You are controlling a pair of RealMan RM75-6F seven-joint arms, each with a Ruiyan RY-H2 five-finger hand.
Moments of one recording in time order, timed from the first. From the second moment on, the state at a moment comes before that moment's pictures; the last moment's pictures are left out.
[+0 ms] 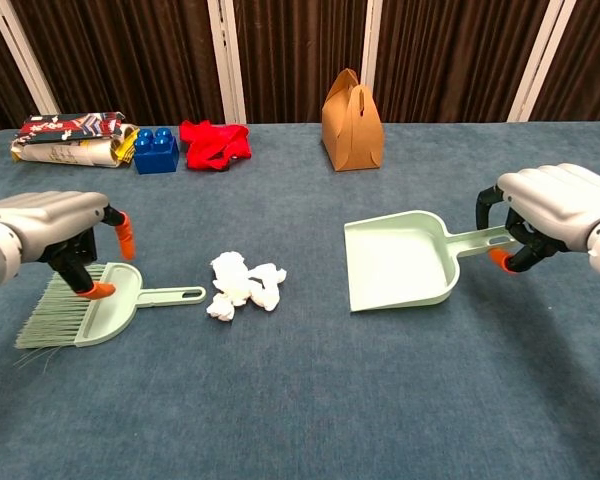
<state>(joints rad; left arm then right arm) -0.62 -1.65 -0.22 -1.67 0.71 1.23 0.89 0.55 -1.67 0.18 -1.41 -1.09 1.19 -0.65</state>
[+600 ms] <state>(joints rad) -0.67 -1.76 -0.20 -1.60 0.66 1.24 0.88 0.55 -1.67 0.18 -1.40 -1.08 1.19 -0.65</state>
